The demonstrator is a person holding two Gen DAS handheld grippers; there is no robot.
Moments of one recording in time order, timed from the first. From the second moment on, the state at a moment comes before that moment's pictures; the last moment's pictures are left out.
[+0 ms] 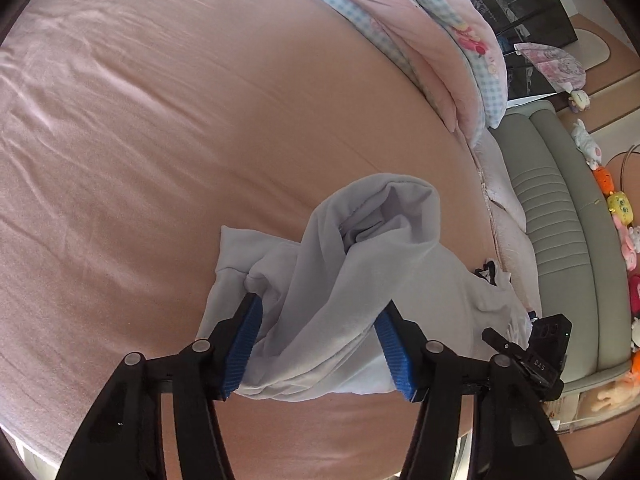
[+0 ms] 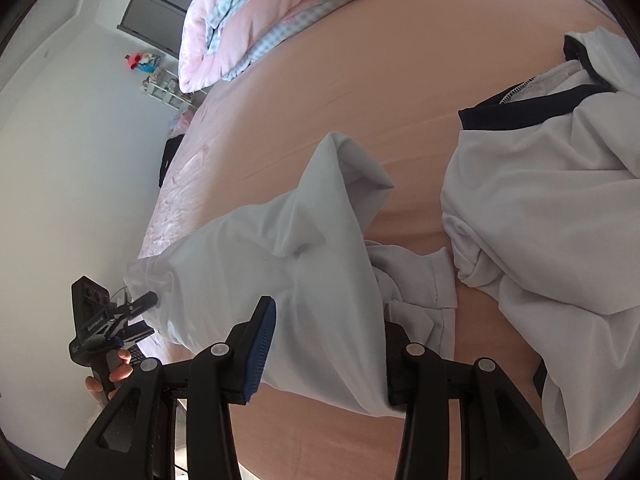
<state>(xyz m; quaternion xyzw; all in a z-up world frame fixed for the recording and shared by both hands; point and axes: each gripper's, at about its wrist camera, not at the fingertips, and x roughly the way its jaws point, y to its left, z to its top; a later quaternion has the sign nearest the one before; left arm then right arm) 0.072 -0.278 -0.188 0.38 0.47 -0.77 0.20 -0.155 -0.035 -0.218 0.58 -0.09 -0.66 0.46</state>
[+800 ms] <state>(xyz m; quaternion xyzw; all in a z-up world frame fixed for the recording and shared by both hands) 0.115 -0.293 -0.214 0.33 0.51 -0.73 0.30 -0.158 -0.028 -0.238 0.58 -0.09 -0.69 0.42</state>
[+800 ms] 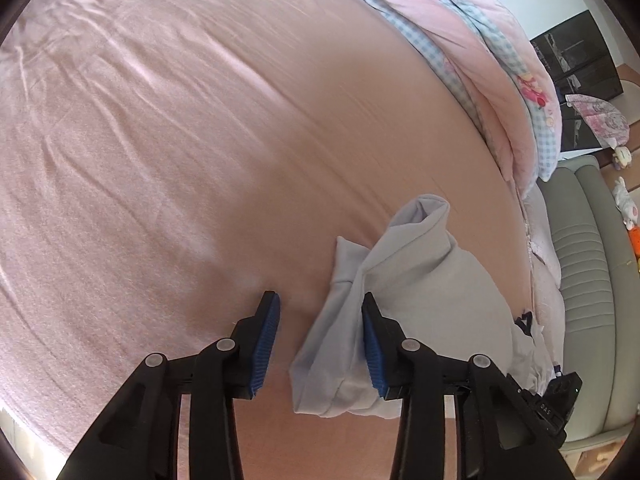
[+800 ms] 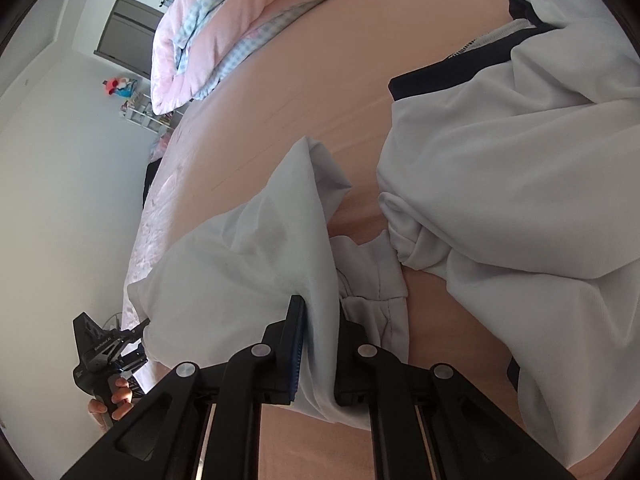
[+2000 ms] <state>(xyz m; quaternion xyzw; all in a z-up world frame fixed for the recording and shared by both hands) 0.093 -0.166 -0.144 0.39 0.31 -0.80 0.33 -0.106 -0.010 -0.181 0.59 -0.11 -0.71 0.38</state>
